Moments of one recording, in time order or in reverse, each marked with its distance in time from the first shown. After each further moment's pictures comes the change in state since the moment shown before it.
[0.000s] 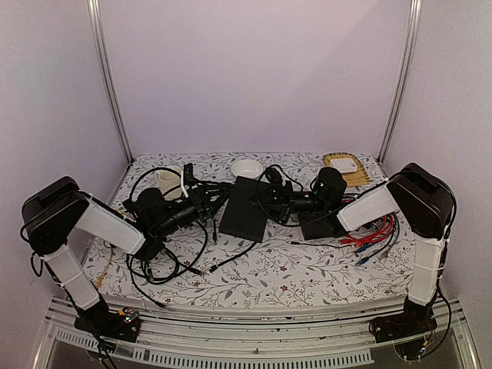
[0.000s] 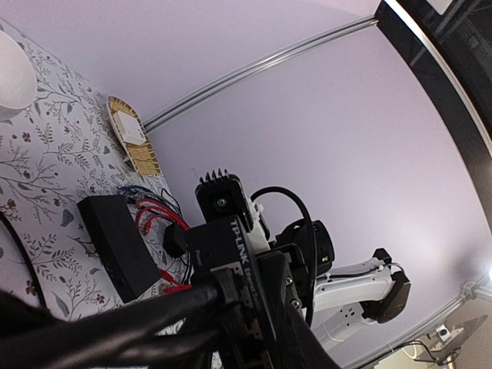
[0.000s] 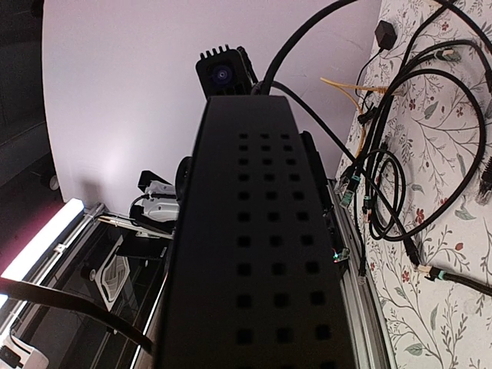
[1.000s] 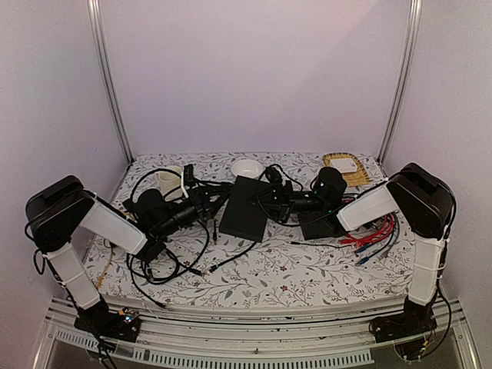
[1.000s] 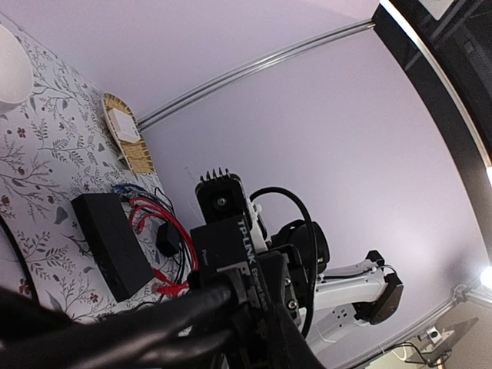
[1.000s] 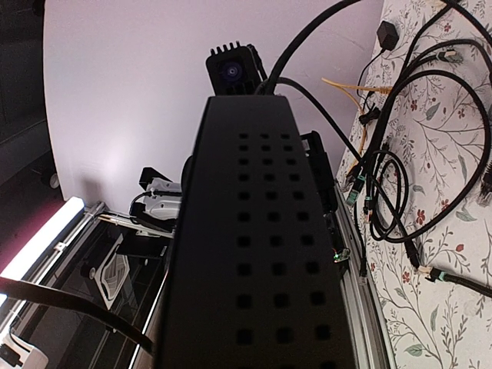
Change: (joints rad) left arm 0.007 0.034 0.000 0.054 0.015 -0.037; right arm 0.000 0.002 0.003 0.006 -0.004 0.000
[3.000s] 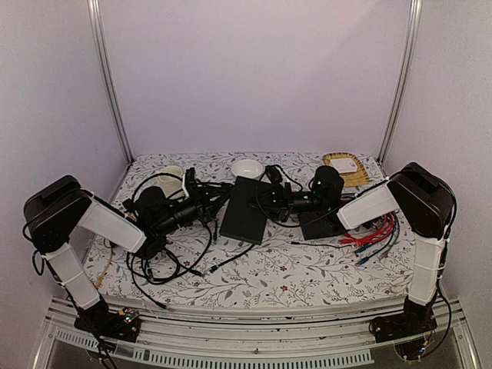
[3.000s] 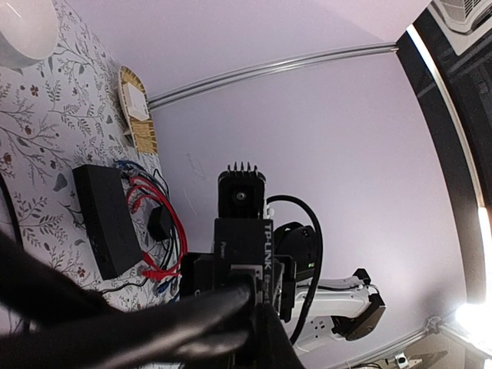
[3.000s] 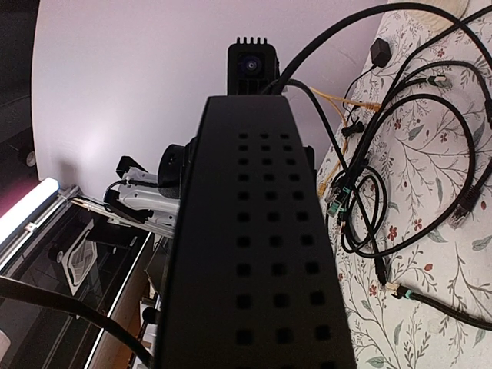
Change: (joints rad) left arm 0.003 -0.015 0.013 -0.075 0.011 -0.171; right arm -0.003 0.000 0.012 -0.097 -0.016 -0.194
